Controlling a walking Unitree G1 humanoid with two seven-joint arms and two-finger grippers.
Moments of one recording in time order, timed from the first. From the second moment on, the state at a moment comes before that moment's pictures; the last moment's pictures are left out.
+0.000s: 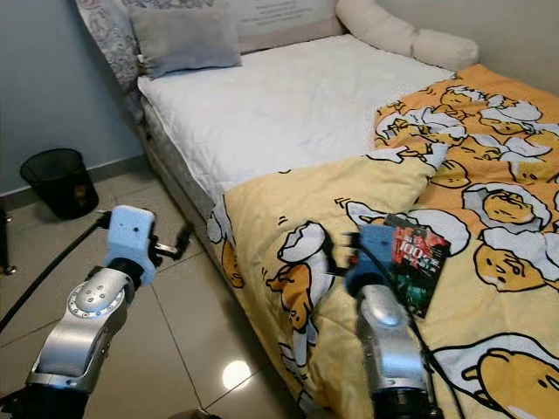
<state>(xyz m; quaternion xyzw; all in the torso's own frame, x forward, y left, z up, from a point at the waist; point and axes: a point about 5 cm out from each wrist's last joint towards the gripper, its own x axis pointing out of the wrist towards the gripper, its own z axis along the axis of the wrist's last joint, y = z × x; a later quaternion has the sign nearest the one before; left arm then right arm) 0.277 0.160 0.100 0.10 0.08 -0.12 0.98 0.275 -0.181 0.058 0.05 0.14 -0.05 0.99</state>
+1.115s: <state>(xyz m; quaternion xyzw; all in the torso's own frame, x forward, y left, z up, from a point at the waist) 0.249 0.137 0.107 0.09 0.14 -0.47 0.87 0.256 -0.316 0.011 0.35 0.27 -0.23 0.87</state>
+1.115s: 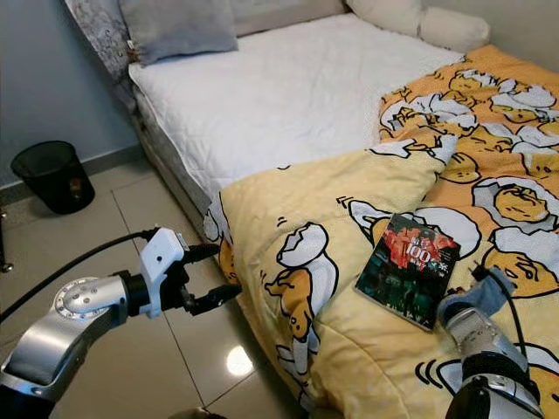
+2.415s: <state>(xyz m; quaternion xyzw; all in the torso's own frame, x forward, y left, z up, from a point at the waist) 0.246 0.135 0.103 0.08 0.16 -0.47 0.86 0.265 -0.231 -0.022 0.46 0.30 -0.18 0.82</state>
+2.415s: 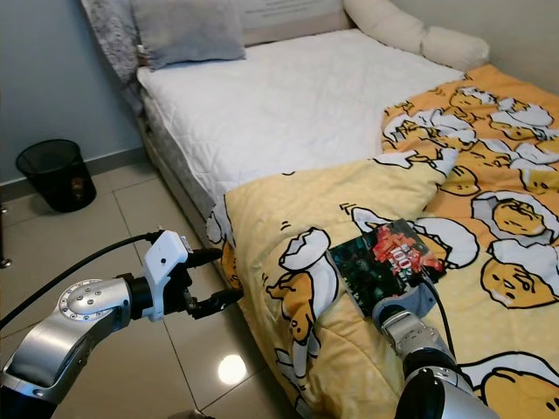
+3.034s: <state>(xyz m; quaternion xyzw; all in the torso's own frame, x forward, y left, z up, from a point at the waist) 0.249 0.131 0.106 0.09 0.15 -0.48 0.86 0.303 -0.232 0.017 0.60 0.12 -0.14 0.78</state>
